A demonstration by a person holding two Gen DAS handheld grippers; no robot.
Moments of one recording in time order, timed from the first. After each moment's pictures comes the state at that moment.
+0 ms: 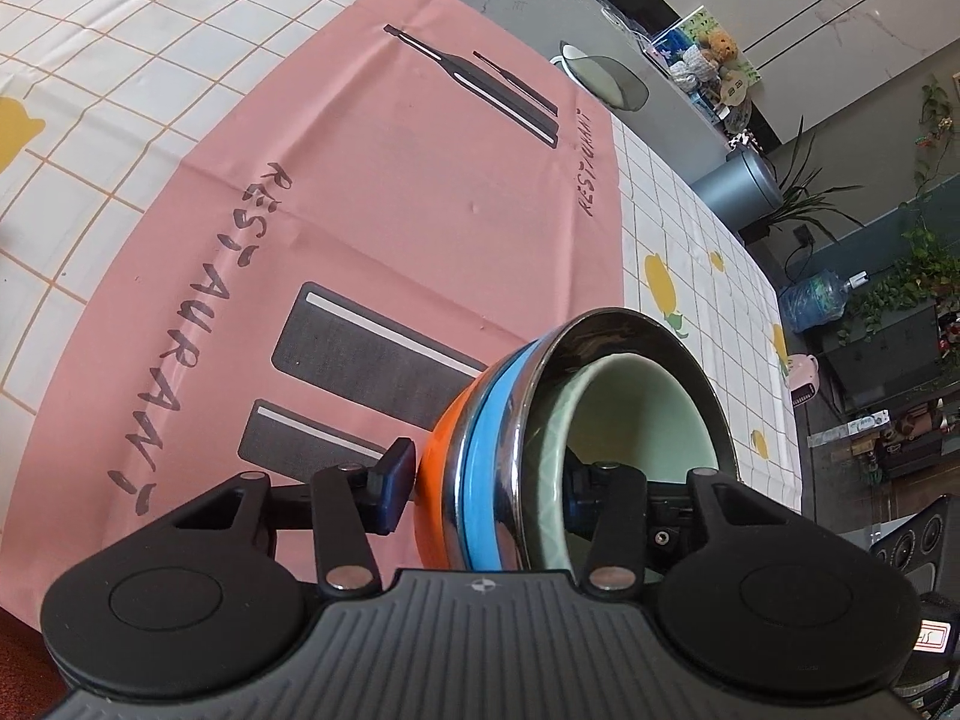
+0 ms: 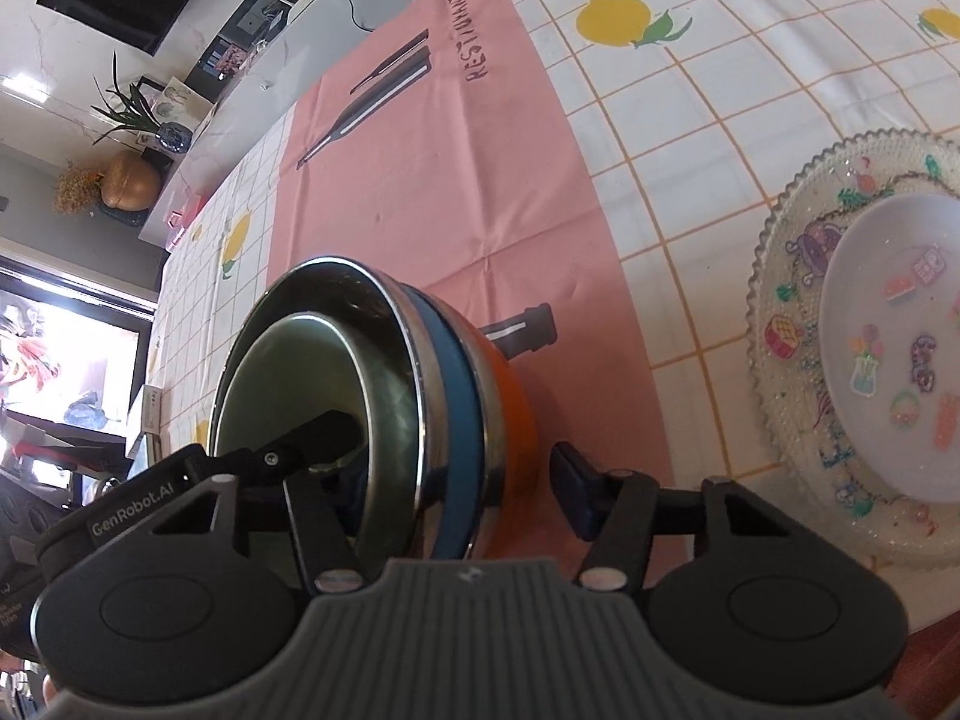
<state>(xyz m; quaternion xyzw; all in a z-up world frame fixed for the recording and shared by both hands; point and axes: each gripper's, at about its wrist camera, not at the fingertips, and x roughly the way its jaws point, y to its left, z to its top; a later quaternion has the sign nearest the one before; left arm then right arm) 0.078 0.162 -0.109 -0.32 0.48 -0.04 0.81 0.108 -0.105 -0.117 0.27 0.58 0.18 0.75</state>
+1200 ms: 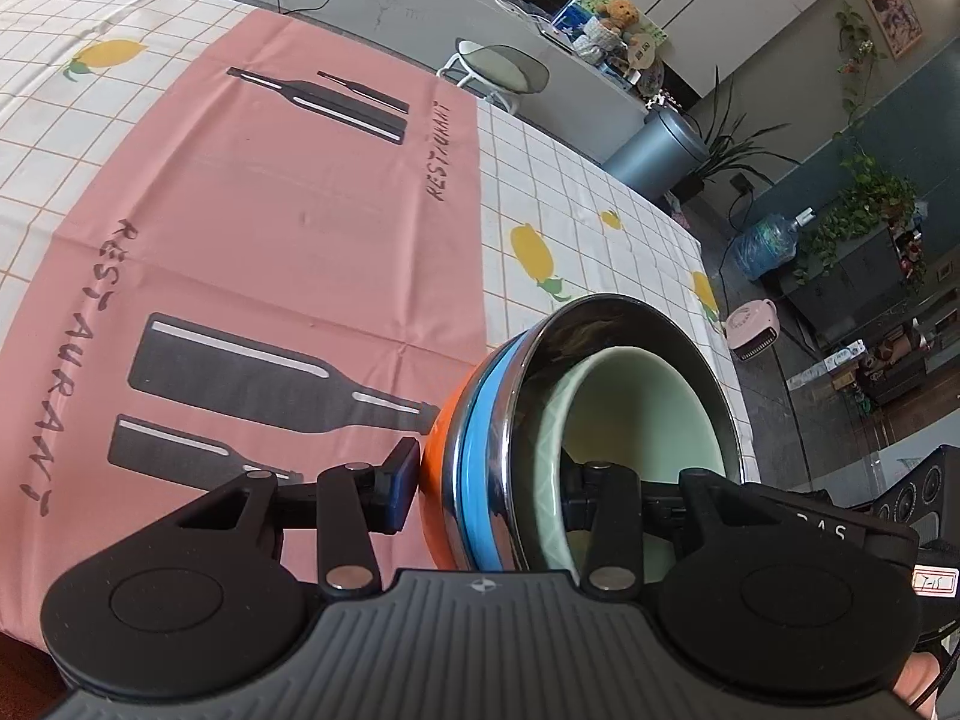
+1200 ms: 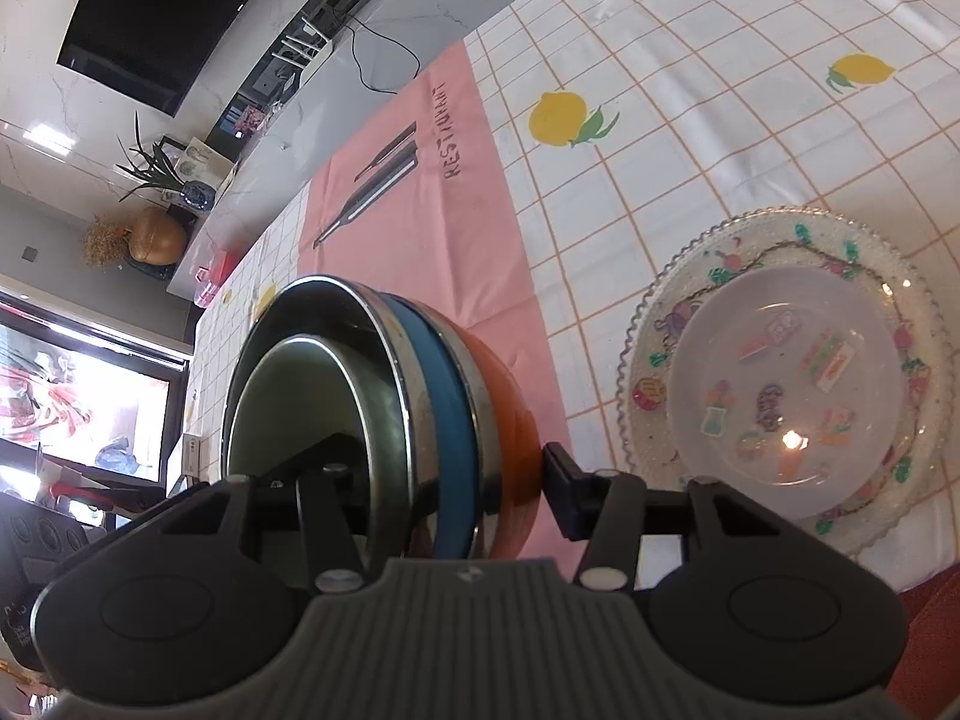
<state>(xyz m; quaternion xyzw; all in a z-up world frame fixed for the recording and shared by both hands) 0.082 0.086 -0.065 -0.26 0.46 -0.11 0.84 0.095 -0.180 -0.079 0.30 0.53 0.17 0.77</state>
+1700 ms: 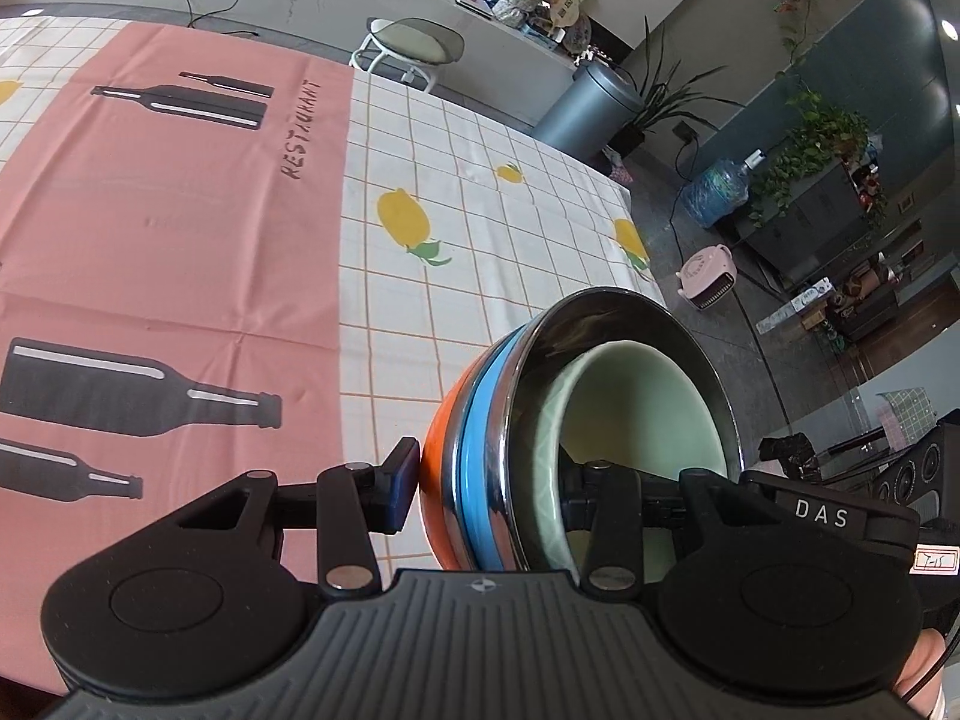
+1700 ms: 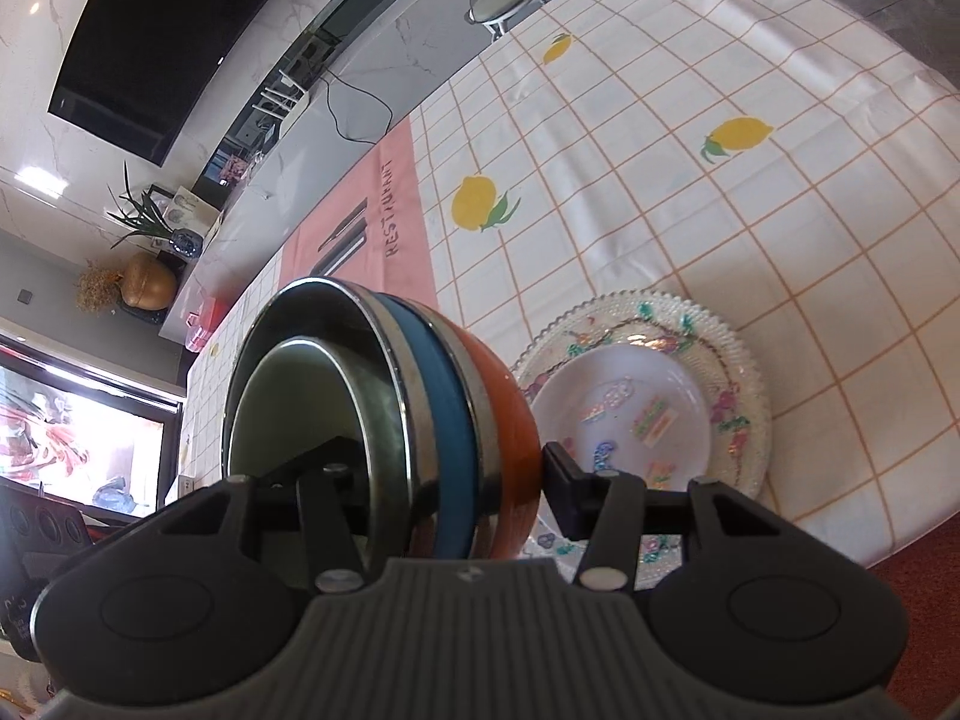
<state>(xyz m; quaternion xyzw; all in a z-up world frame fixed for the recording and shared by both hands) 0.097 0.009 -0.057 -0.22 0.47 -0.17 0.84 0.083 -0.261 -0.063 0.32 0.51 0.14 0.78</state>
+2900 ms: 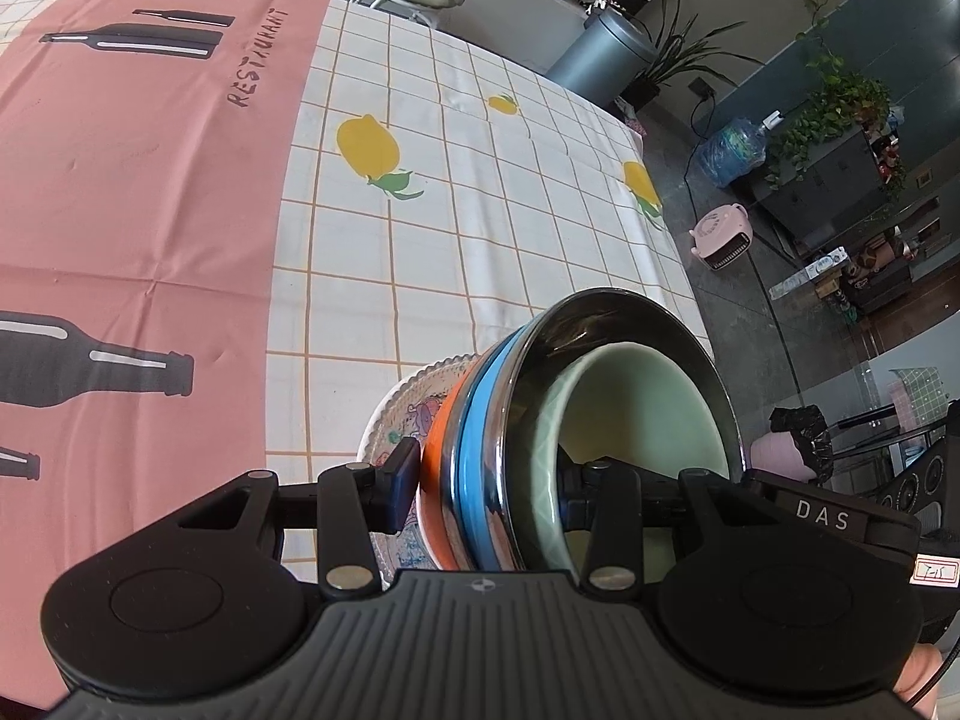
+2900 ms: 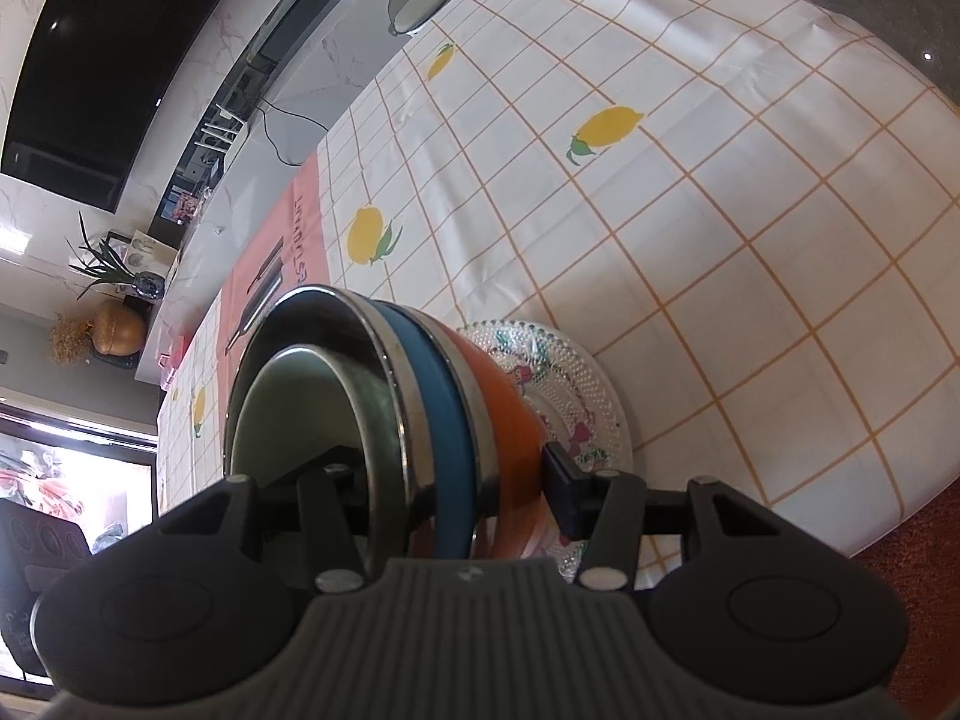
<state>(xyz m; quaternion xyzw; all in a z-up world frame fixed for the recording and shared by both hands) 0.118 -0.032 -0.087 -0.22 0.51 -0.16 0.82 0.091 -0.312 -0.097 0.36 0.52 0.10 0.77</state>
